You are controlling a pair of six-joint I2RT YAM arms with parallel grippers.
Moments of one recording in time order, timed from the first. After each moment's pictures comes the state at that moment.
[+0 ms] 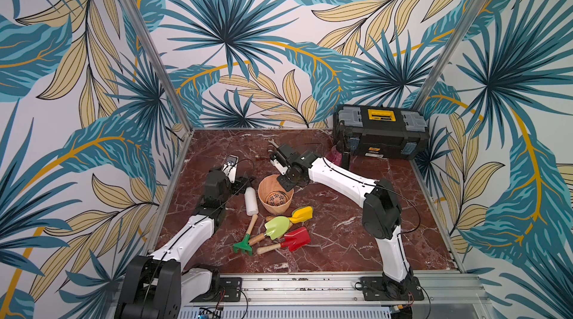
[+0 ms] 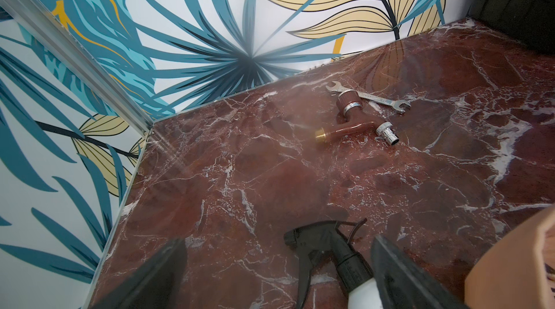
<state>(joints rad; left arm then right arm) -0.14 1.16 0.51 0.29 -0.07 0.19 0.94 2.12 1.89 -0.92 0.14 0.05</state>
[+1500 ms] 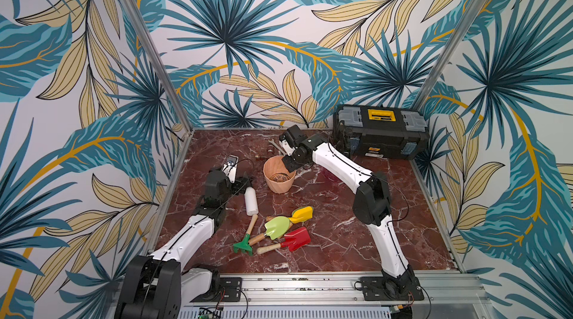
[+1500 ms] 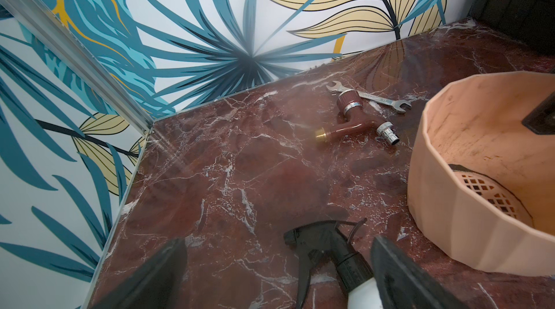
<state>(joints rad) -0.14 1.16 0.51 0.29 -0.07 0.19 0.79 2.30 2.18 -0.97 0.08 0.06</state>
